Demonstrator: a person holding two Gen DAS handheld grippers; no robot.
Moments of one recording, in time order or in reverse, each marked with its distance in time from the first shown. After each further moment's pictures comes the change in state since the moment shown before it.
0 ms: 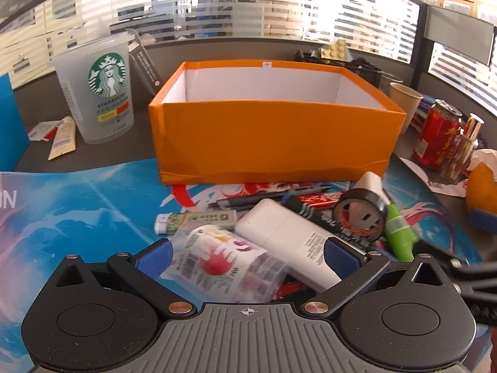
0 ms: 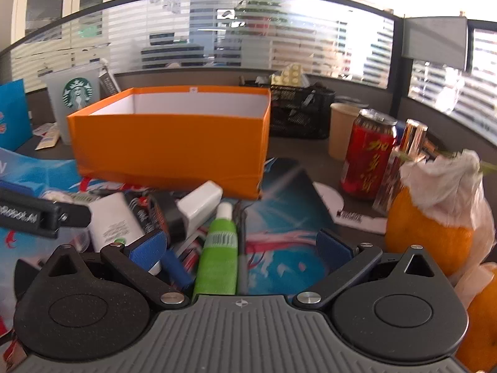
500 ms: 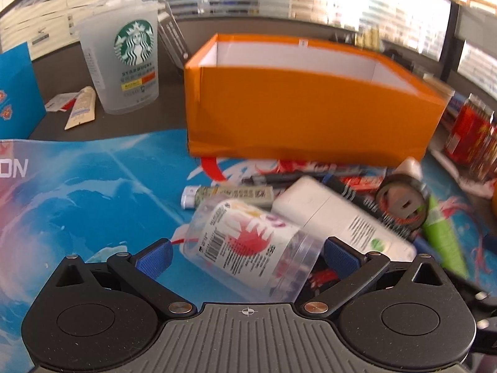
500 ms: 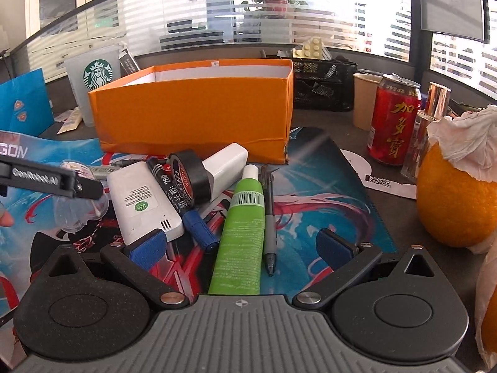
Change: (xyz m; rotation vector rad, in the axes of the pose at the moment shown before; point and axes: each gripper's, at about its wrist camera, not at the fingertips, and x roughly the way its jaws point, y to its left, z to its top) left arm 0.023 0.020 -0.012 -0.054 0.075 0.067; right arm 0.008 0.003 -0.026 0.028 0.050 0.101
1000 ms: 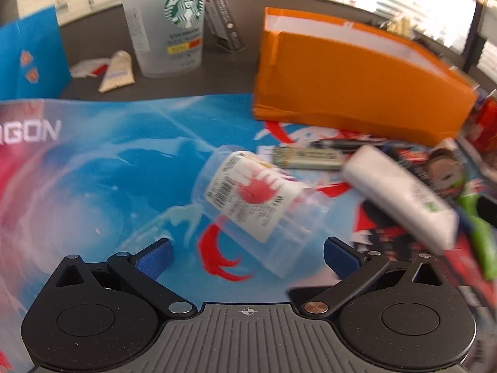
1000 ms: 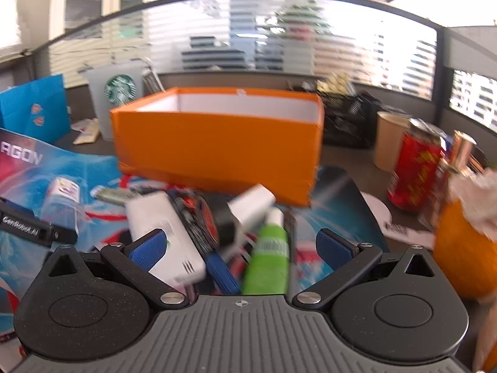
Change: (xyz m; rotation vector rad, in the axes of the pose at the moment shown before) left arm -0.013 0.062 -0.018 -0.065 0.079 -0.020; right arm 0.001 0.017 0.024 -0.087 -0.099 0.066
